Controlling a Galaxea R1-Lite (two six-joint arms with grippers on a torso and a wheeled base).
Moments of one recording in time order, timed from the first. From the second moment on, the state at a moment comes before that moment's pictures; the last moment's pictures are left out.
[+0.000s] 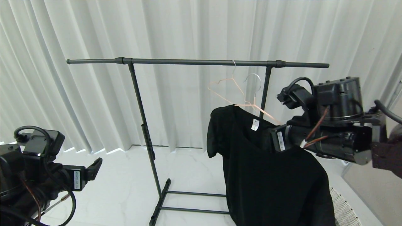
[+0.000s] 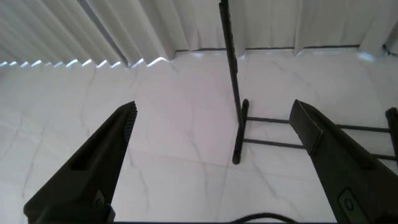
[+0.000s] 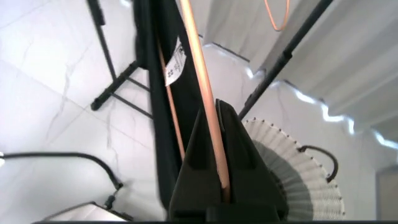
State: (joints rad) left arm -0.03 1.36 -0.25 -0.77 0.21 0.21; right arm 0.70 1.65 -1.05 -0.18 -0.26 0.06
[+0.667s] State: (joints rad) left arm -0.23 1.33 -0.24 -0.77 0.23 0.21; right arm 0.73 1.85 -1.33 -0.18 -0.30 0.17
